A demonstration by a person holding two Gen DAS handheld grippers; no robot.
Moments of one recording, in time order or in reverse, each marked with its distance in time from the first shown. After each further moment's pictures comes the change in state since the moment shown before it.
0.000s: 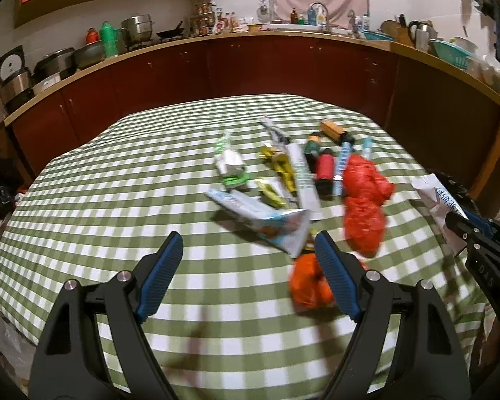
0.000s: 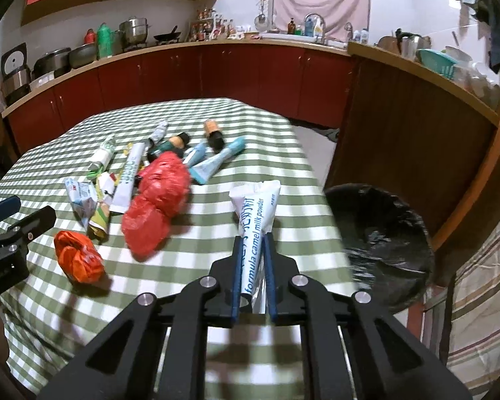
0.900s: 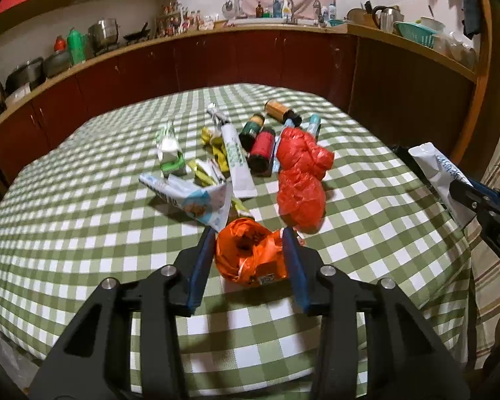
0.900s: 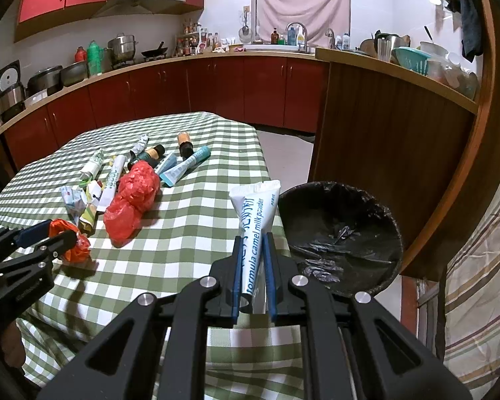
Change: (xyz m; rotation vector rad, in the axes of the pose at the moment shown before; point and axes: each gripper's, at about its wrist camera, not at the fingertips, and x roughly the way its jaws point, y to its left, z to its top) left arm -0.004 -0.043 -0.017 0.085 0.002 -0.094; right arm -0.024 -0.040 -0.014 0.047 -0.047 -0.011
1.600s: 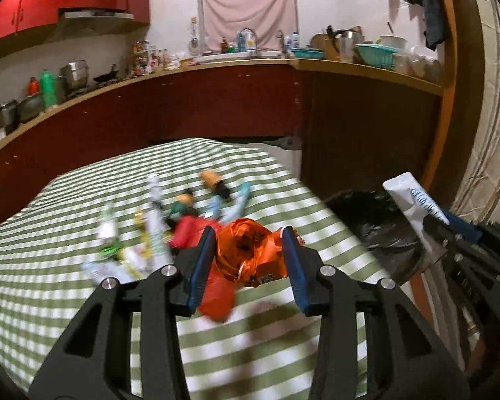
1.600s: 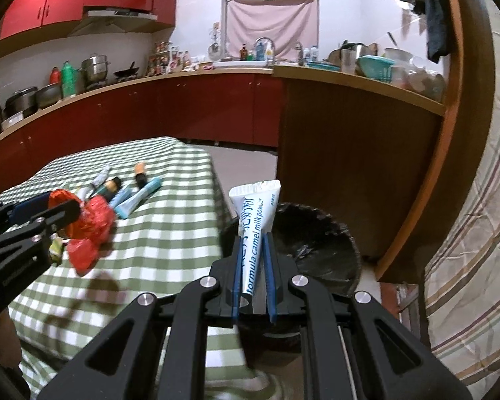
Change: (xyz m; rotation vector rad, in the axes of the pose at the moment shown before) left arm -0.002 -0.075 0.065 0.071 -0.138 -0.118; right arm -0.006 -0.048 0.018 0.063 -0.078 -0.118
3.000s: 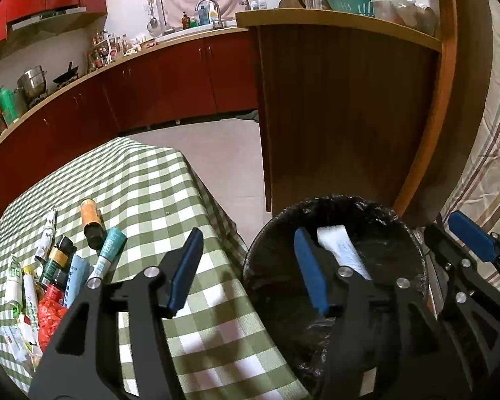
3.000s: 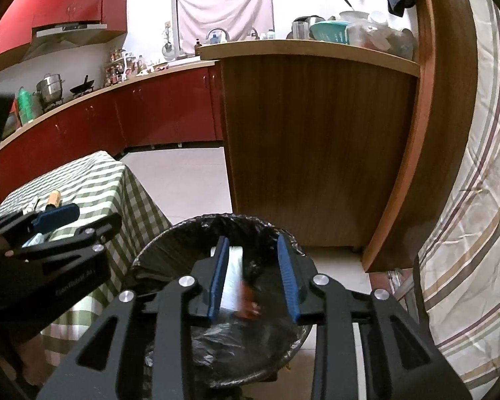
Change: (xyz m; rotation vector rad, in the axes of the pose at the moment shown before) left arm 0.135 -0.110 0.043 0.103 0.132 -0.030; right arm 0.080 -0.088 0.011 0.145 0.036 -0.072
